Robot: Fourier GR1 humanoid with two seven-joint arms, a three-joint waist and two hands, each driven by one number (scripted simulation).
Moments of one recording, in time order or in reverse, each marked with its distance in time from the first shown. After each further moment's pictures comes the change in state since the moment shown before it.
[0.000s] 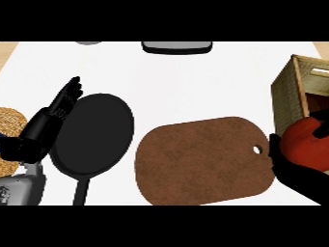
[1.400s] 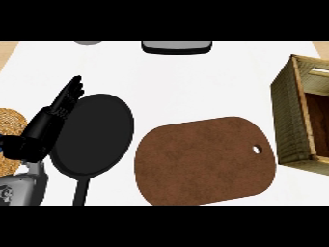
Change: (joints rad) left arm -0.007 -0.017 0.007 -0.001 -0.015 -0.001 0.010; right arm -0.282 -0.457 -0.790 0.793 -0.620 -0.062 -0.543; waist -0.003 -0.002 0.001
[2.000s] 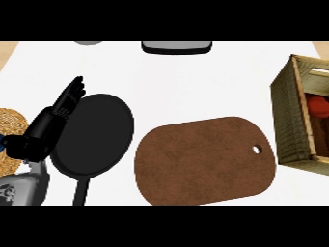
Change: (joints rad) left arm -0.004 -0.010 0.002 0.012 -0.013 -0.005 -0.006; right arm -0.102 -0.122 0.029 0.205 -0.122 -0.068 -0.104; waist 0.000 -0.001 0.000
